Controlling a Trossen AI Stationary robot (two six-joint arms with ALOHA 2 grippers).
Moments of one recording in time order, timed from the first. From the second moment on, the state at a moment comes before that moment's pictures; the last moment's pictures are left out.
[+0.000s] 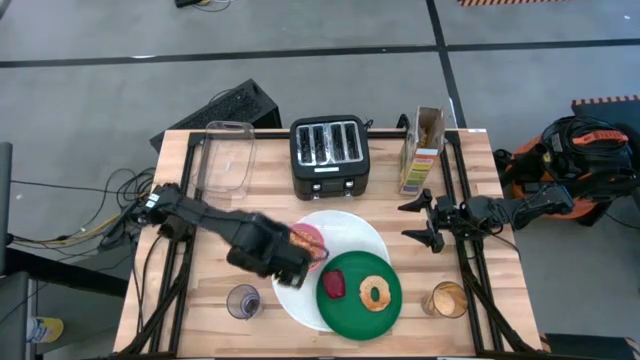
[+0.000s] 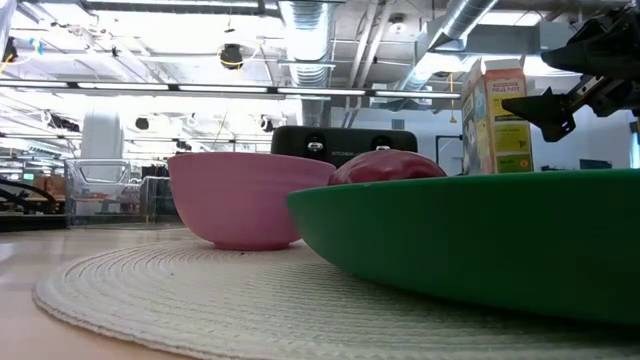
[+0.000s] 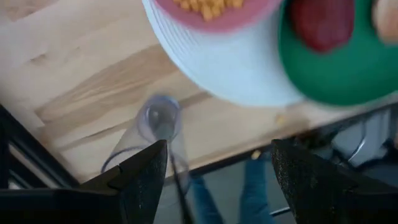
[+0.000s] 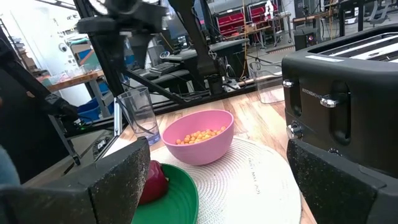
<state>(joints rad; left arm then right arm) -0.37 1.88 2.01 -1.57 0.16 -1.60 0.23 0.05 0.01 0.05 0.24 0.26</state>
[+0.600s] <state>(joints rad) -0.74 1.86 2.01 -1.57 -0.02 -1.53 0.23 0.05 0.01 0.05 0.24 0.26</state>
